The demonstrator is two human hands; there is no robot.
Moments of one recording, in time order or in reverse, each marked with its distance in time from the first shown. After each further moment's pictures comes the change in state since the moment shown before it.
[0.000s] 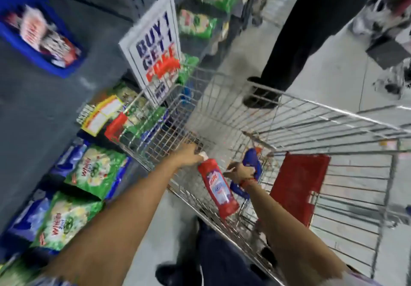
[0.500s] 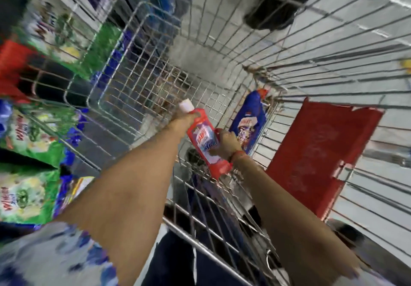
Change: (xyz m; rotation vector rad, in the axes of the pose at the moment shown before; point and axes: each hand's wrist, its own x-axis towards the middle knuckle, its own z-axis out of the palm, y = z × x) left_hand 0.115 -0.019 0.103 -0.849 -0.020 -0.396; right_hand 0.074 0.039 0.061 -0.236 -0.080 -0.180
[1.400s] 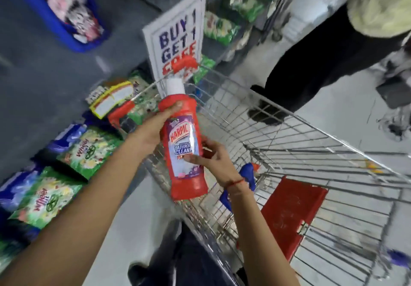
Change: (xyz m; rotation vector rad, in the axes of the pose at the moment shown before) left_hand -0.219 0.073 -0.139 -0.597 -0.021 0.558; right_hand -0.144 -0.162 -0.114 0.853 -0.091 -0.585
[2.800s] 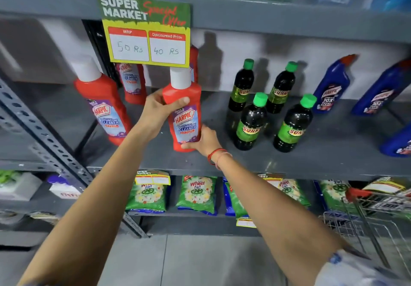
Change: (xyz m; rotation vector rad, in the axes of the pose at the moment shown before) left_hand -0.480 -0.001 -0.472 -0.058 0.841 0.906; right_hand -0.119 -0.007 0.625 -0.762 -0.715 -0.508
